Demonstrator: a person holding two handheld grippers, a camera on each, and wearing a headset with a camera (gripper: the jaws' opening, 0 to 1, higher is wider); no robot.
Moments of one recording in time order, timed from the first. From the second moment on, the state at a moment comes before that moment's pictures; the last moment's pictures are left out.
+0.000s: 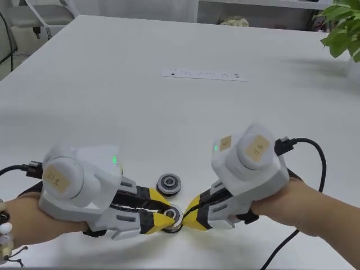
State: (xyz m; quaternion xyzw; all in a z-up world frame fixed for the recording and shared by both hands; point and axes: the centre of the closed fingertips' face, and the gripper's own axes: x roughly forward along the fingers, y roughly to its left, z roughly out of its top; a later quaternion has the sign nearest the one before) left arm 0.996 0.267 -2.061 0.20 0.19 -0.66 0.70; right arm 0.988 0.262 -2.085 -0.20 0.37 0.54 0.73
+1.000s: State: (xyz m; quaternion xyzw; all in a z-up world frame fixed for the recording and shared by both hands) left arm 0.997 0.268 -2.060 0.21 0.19 -0.66 0.70; right arm 0.996 0.260 -2.068 0.05 0.46 0.46 0.76
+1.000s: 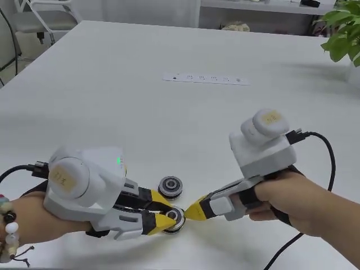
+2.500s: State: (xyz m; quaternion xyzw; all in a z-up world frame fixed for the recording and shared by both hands) left arm 0.998 0.268 -2.061 0.20 0.19 -0.66 0.70; right arm 0.993 0.277 -2.055 0.08 0.43 0.50 0.75
